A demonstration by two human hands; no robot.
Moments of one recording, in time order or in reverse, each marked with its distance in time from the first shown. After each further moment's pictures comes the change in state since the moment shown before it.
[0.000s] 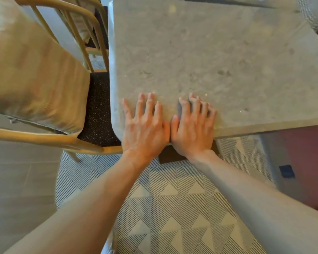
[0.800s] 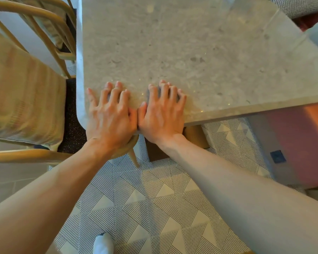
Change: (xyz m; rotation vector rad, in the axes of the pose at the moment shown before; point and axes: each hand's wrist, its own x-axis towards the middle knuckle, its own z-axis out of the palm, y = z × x) left_hand 0.029 -0.026 0.002 -0.010 -0.023 0.039; right_hand 0.026 -0.019 0.009 0.040 0.010 0.029
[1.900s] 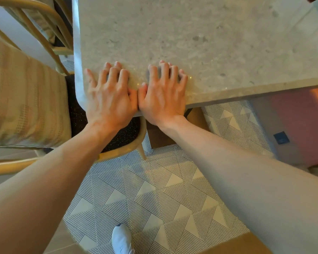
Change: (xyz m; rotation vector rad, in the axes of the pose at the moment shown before) left_hand 0.040 -0.047 0.008 -0.005 -0.004 0.079; right_hand 0.035 -0.033 0.014 -0.019 0.031 0.060
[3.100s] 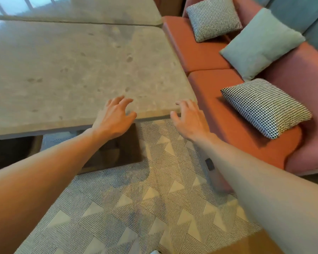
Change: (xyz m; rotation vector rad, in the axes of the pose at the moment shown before) left_hand 0.106 0.509 0.020 -0.363 -0.430 -0.152; right_hand 0.007 0.606 -0.131 0.261 -0.287 0.074
